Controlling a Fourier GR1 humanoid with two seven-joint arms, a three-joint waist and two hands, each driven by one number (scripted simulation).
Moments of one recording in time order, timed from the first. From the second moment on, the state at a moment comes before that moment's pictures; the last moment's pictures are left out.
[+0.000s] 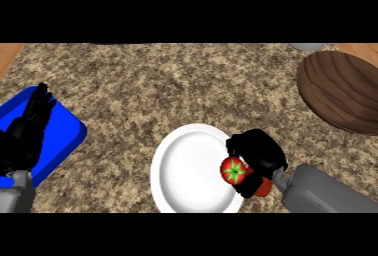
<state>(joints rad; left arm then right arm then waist) -0.11 0.39 0.05 -1.52 0.12 0.17 0.10 -0.56 -0.57 0.98 -1.43 0.44 -0.02 0.41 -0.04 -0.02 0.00</state>
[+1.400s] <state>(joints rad) -0.14 0.34 0.03 -1.53 0.07 0.14 0.11 -0.36 -1.10 0.13 -1.33 -0.10 0.00 -0.28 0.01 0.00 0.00</state>
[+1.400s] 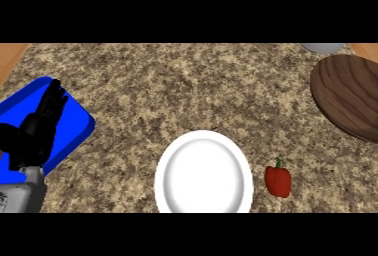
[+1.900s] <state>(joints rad) -0.17 0.32 0.03 -1.52 0.06 0.12 0.10 -0.66 -0.89 0.16 -0.77 0.10 0.03 -0.51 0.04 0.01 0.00</state>
